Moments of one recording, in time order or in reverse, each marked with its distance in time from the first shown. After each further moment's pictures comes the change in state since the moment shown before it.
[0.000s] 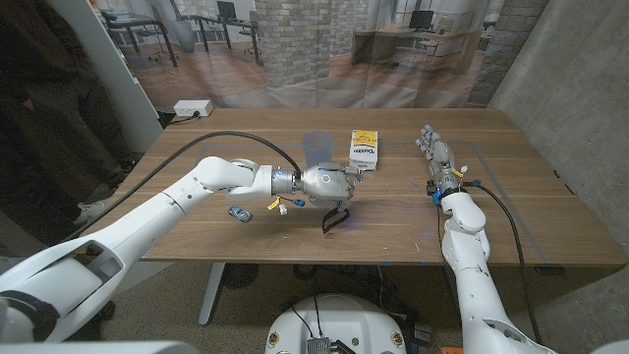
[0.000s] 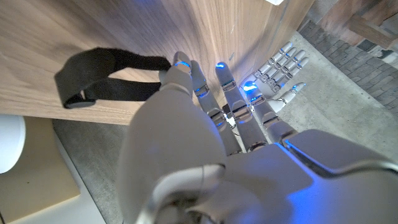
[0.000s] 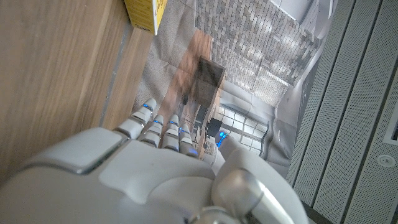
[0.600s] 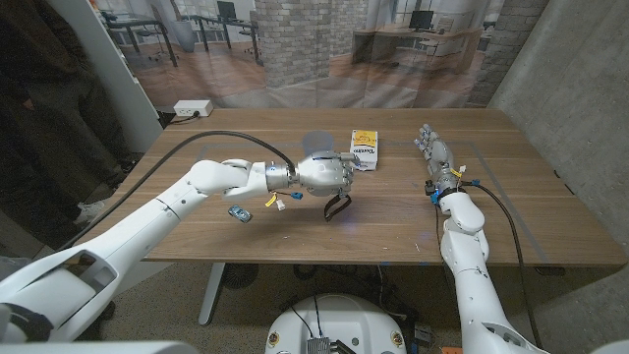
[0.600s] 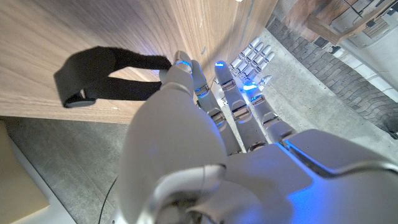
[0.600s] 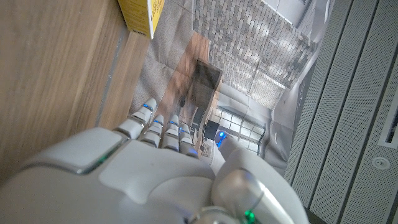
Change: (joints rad) left arm 0.053 0.006 -0.061 -0.031 -0.014 0.082 0.056; left_hand 0.014 -0.009 0.000 0.000 -0.013 0.006 0.005 0.000 -0.005 0.001 0.001 0.000 0.000 0.015 0.001 0.007 0.019 0.000 0.000 0.029 0.005; right arm -0.014 0.006 -0.015 -0.027 -0.009 -0.003 -0.011; right_hand 0.000 0.000 0.000 0.000 0.000 0.000 0.000 0.000 0.000 0.000 0.000 0.000 0.000 0.004 0.004 0.000 -0.001 0.000 0.000 0.000 0.000
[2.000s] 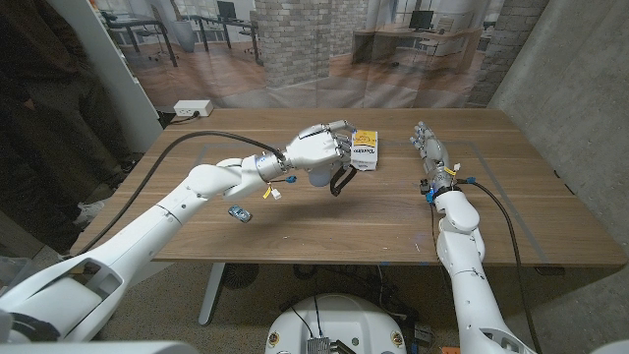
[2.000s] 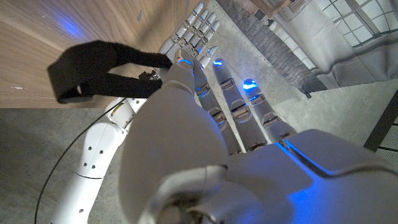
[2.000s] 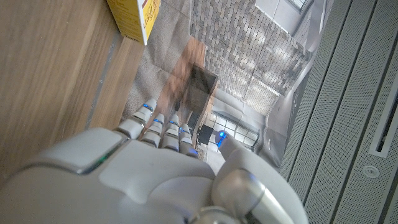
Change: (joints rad) left arm 0.043 -0.048 -0.061 0.035 -0.023 0.153 0.245; left_hand 0.023 -0.009 -0.003 0.003 -0.006 0.013 0.012 -0.004 0.000 0.007 0.007 0.000 0.000 0.029 -0.010 0.011 0.042 0.000 0.000 0.059 0.000; right arm -0.031 0.007 -0.041 -0.057 -0.038 -0.006 -0.041; right_hand 0.000 0.000 -0.003 -0.003 0.008 0.000 0.000 0.008 0.000 0.000 0.000 0.000 0.000 0.000 0.000 -0.004 -0.002 0.000 0.000 0.000 0.000
